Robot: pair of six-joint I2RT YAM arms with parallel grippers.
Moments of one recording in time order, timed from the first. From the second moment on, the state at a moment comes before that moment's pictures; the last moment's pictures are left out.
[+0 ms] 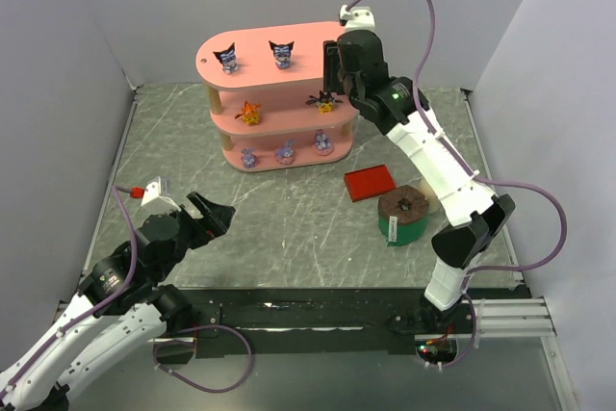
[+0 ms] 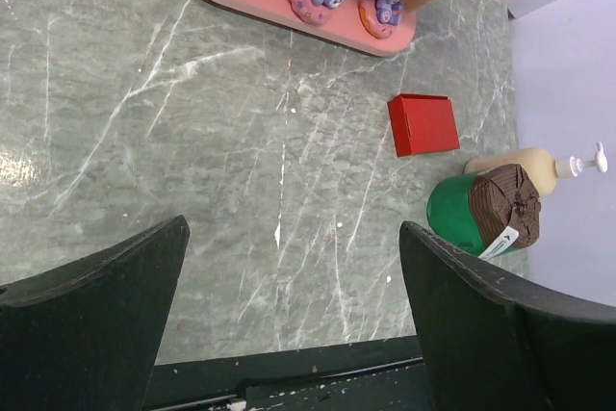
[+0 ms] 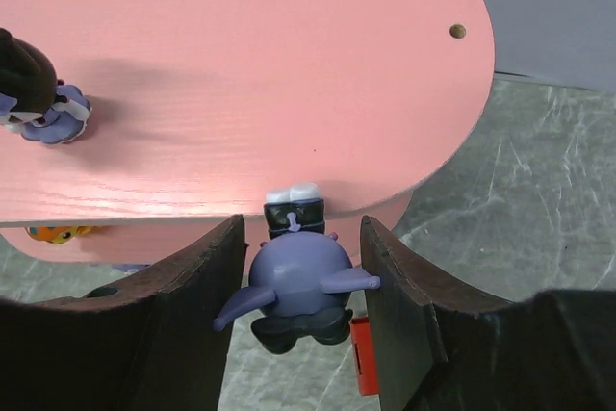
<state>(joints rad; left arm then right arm) -0.75 0.40 0.68 -0.70 -0.42 -0.94 0.62 1.76 2.10 -0.71 0.46 0.20</state>
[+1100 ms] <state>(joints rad) -0.75 0.40 0.68 -0.70 -0.42 -0.94 0.56 1.93 2.31 -0.70 0.38 0.20</state>
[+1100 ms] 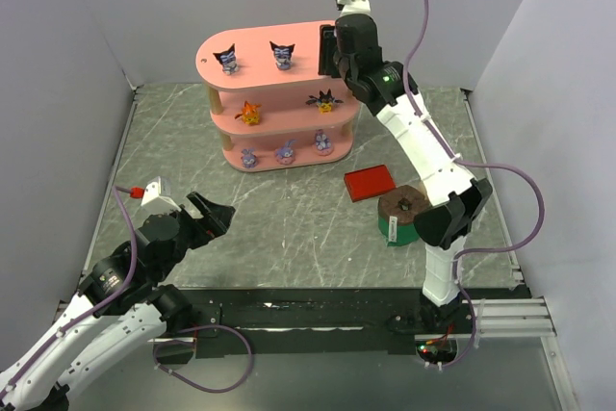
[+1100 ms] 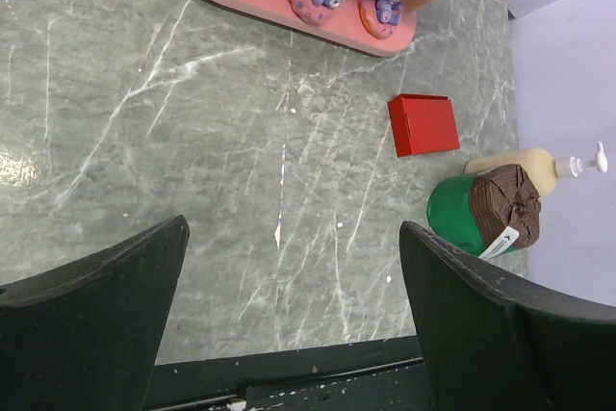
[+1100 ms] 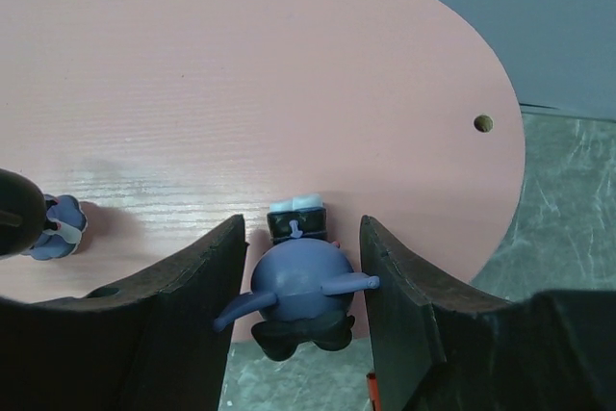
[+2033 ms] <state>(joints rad) -0.75 0.40 0.68 -0.70 -0.43 -0.94 0.54 1.99 2.39 -0.71 0.37 0.19</state>
